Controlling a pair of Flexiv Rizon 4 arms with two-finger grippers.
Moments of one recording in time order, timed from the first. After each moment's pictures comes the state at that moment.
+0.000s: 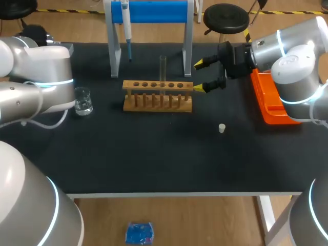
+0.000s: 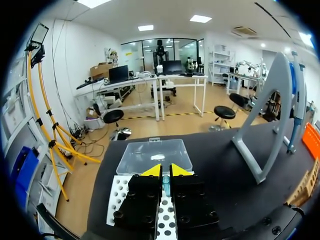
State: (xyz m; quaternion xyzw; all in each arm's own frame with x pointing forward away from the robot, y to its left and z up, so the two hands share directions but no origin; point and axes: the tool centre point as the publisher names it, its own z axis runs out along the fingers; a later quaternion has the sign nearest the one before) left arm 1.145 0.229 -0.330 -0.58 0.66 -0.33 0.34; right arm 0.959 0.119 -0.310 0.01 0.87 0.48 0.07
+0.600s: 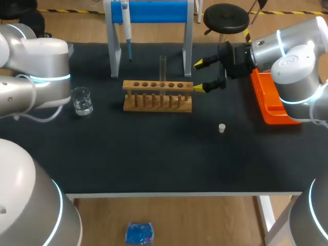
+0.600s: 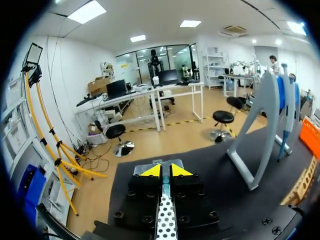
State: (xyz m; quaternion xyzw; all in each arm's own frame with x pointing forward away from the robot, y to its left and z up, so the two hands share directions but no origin) left arm 1.146 0.224 -0.259 -0.54 0.67 -0.34 0.38; right arm 0.959 0.119 -0.310 0.01 0.87 0.48 0.07
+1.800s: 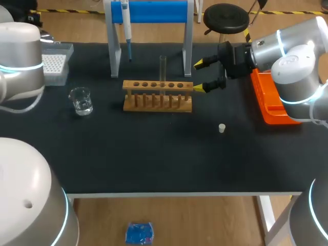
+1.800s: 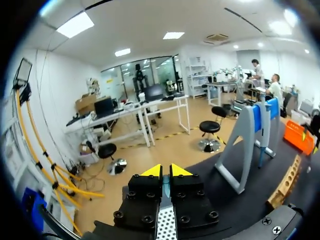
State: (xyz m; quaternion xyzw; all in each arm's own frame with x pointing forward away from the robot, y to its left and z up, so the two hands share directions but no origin) left arm 1.135 0.225 -0.173 -0.45 0.71 -0.38 0.39; right arm 0.959 0.119 -0.310 0.01 0.87 0.48 0.07
